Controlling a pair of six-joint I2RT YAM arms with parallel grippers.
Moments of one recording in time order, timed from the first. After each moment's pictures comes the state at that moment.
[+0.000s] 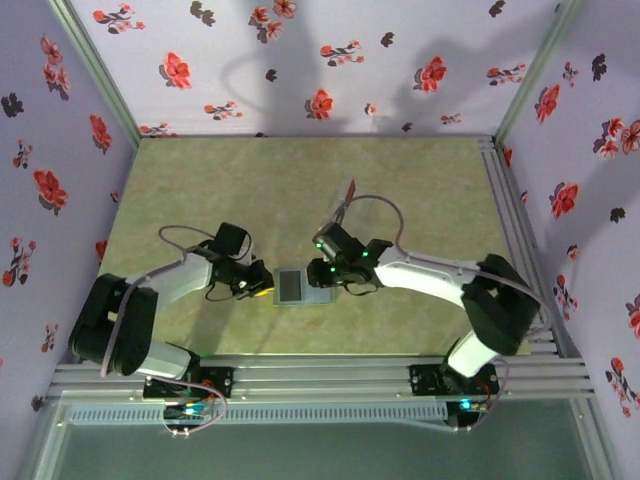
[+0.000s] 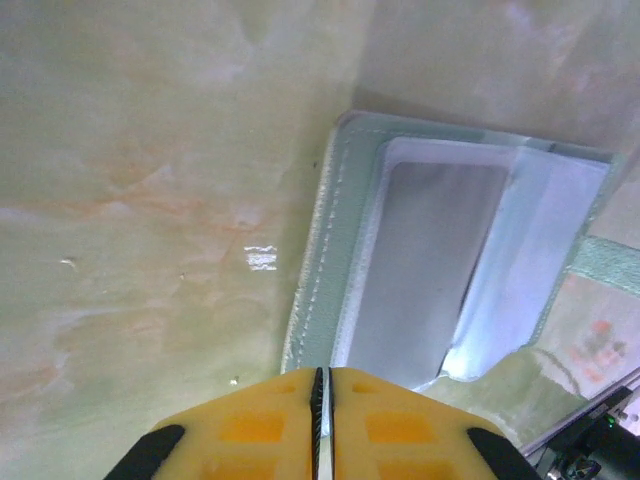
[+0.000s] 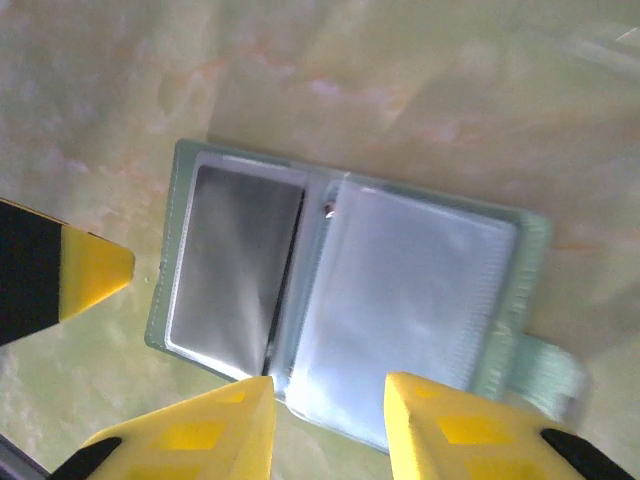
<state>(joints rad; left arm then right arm) -0.43 1.41 0.65 -0.43 0.47 -0.70 0.92 1.55 1.00 -0.44 -0.06 0.69</state>
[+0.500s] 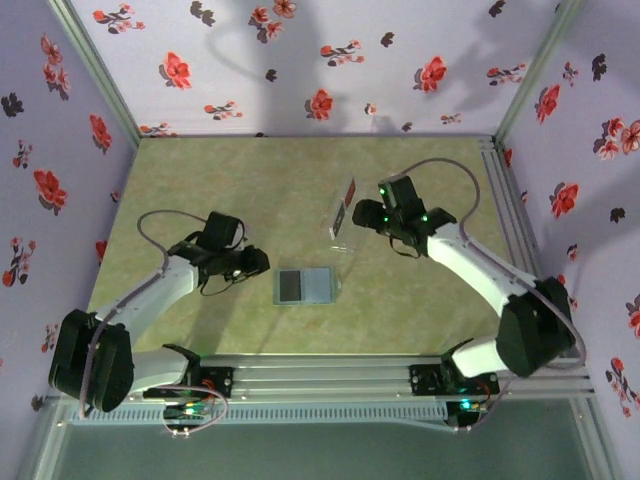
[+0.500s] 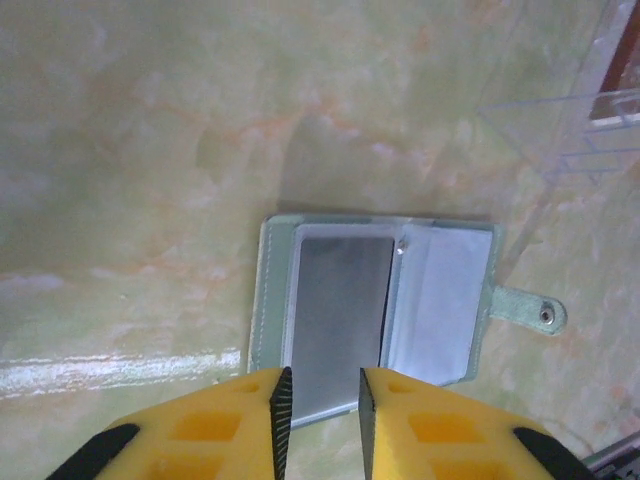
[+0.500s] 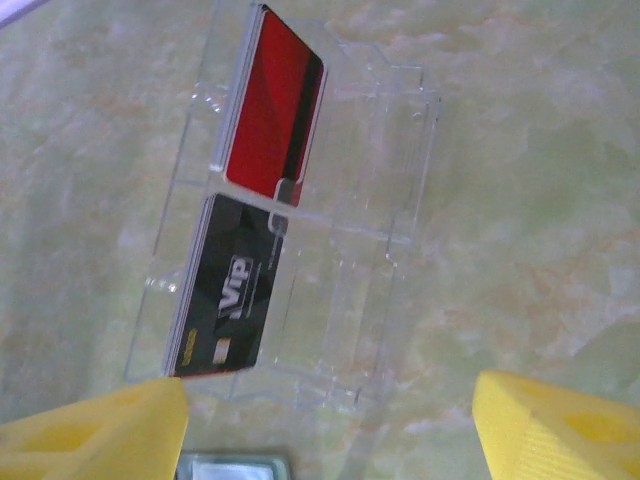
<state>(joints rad) -0.45 1.23 0.75 -0.53 0.30 -0.70 0.51 1.44 1.08 -0.48 0.03 0.70</state>
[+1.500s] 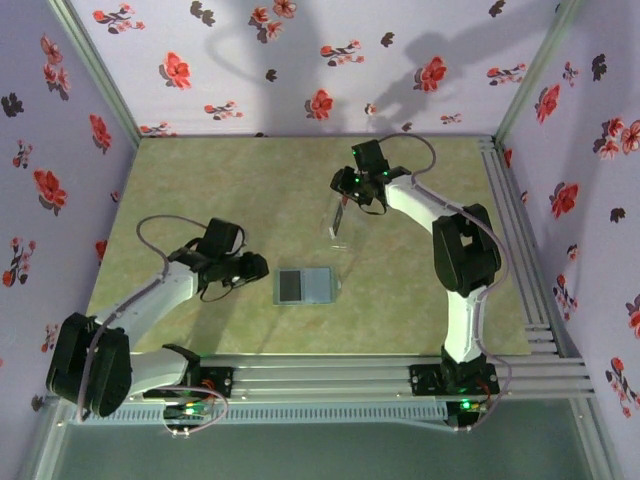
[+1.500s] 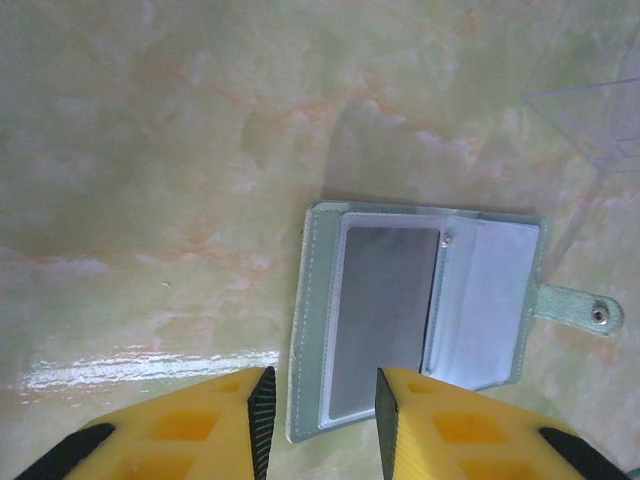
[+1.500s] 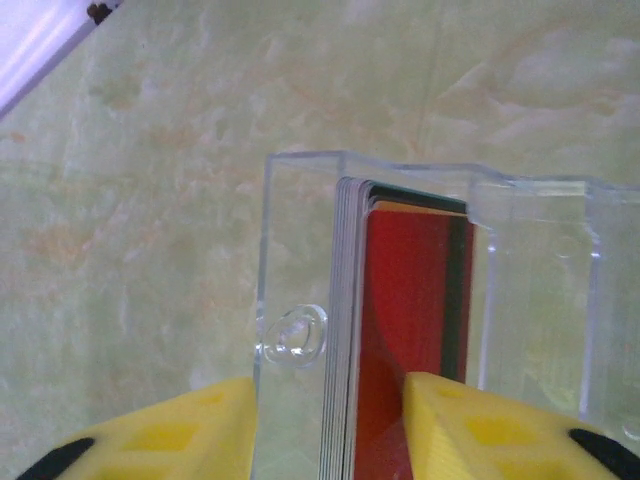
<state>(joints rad) -0.45 1.22 0.69 -0.51 0.26 -0.69 0.46 2.01 1.54 -0.36 -0.17 0.80</state>
